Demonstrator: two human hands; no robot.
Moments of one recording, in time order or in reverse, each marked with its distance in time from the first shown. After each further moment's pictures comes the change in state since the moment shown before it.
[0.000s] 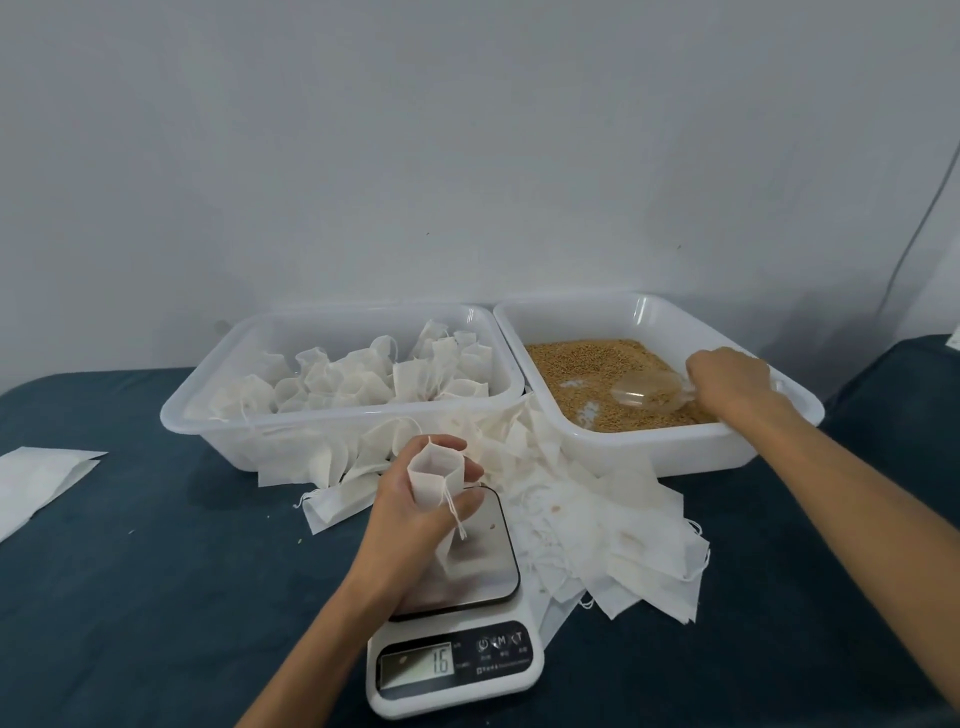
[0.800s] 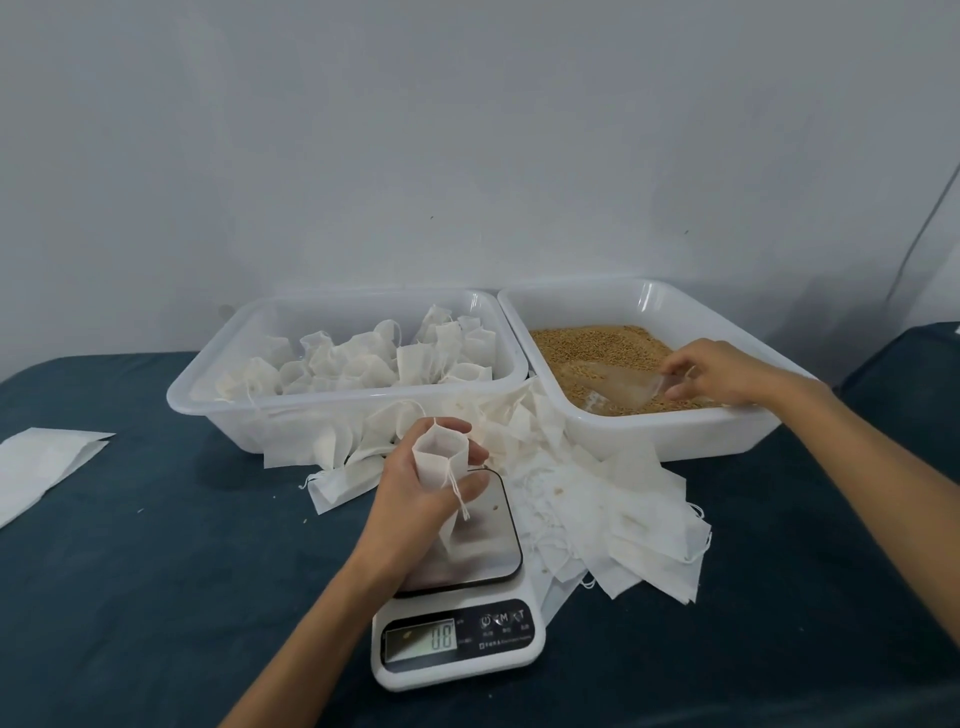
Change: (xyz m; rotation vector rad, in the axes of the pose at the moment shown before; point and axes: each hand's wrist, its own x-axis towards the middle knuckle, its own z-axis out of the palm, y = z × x) left_hand 0.000 0.001 0.001 0.040 0.005 -0.022; right_hand -0.003 0.010 -0.005 0.624 -0.225 -0.387
